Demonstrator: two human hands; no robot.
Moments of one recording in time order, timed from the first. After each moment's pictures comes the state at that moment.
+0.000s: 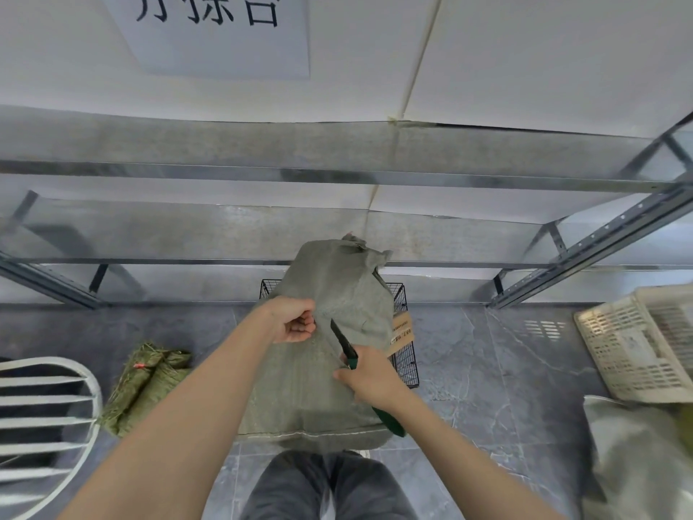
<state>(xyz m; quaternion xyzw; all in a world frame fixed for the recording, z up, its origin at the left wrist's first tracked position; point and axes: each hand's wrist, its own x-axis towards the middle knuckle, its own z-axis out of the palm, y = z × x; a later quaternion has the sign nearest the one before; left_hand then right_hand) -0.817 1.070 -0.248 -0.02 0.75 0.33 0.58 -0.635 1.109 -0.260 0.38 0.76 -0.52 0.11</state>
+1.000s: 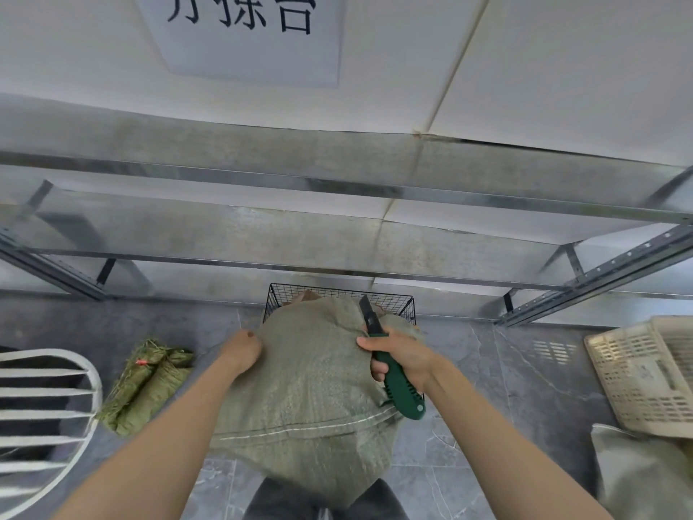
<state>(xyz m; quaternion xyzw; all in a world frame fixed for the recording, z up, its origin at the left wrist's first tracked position) -0.882 0.985 -0.350 0.09 0.89 0.17 0.41 -0.662 1.170 -0.248 0.36 0.45 -0.81 0.12</state>
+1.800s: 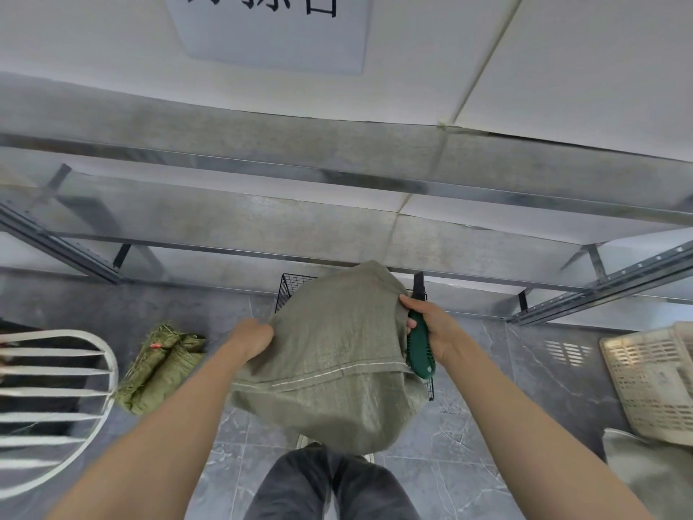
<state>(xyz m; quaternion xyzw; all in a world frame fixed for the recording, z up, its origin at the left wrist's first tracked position) -0.899 0.991 -0.345 0.08 0.89 0.17 0.42 -0.685 1.217 -0.275 0.48 0.31 -0.82 -0.01</state>
